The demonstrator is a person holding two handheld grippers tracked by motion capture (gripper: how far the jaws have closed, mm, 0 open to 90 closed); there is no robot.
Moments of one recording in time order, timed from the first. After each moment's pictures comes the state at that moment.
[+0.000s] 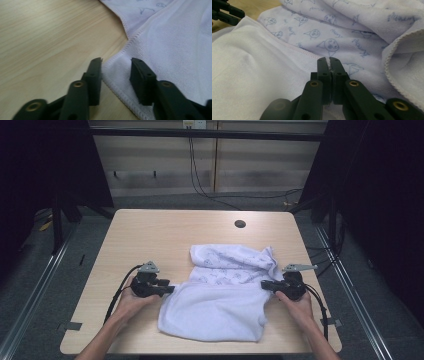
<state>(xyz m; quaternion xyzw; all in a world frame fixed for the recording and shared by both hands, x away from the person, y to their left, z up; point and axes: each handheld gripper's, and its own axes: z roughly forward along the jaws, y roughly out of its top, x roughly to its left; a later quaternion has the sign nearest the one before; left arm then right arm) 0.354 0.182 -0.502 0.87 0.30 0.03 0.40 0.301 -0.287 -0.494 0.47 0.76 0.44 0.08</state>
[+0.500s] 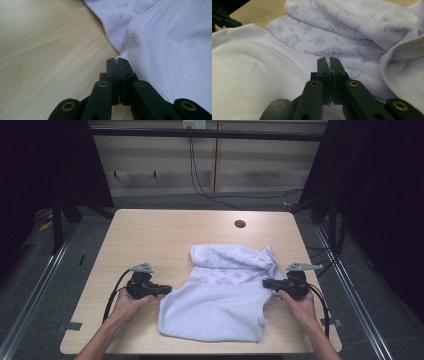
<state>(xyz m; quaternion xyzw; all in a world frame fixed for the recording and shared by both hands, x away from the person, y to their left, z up) 0.347 0.202 -0.489 0.83 0.32 -0.03 0.45 0.296 -0.291 -0.482 0.47 0.75 0.46 0.08</state>
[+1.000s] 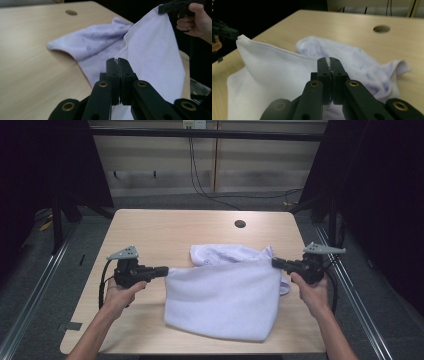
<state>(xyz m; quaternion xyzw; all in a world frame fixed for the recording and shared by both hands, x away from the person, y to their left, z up) 0.342 0.210 -0.407 0.78 0.29 0.01 0.55 0.301 -0.305 -0.401 0.44 0.72 0.52 0.13</state>
